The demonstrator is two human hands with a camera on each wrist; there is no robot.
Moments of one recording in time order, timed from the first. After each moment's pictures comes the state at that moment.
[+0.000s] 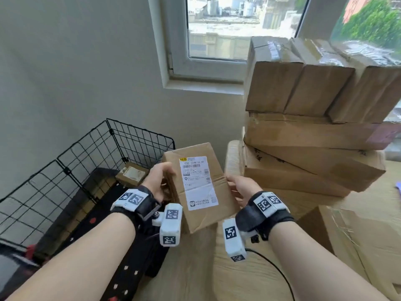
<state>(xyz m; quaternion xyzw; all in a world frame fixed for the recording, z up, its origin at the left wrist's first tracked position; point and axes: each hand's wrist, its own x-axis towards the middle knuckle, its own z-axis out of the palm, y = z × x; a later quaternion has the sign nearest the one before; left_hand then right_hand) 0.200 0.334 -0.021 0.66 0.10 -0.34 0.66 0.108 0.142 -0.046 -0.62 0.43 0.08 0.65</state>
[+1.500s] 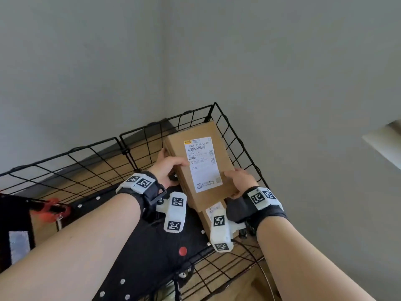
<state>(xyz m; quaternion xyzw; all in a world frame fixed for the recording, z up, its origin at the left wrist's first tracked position) 0.597 0.505 -0.195 0.48 0.36 -0.18 0.78 0.629 0.310 -0.184 -0.77 0.28 0.32 0.47</state>
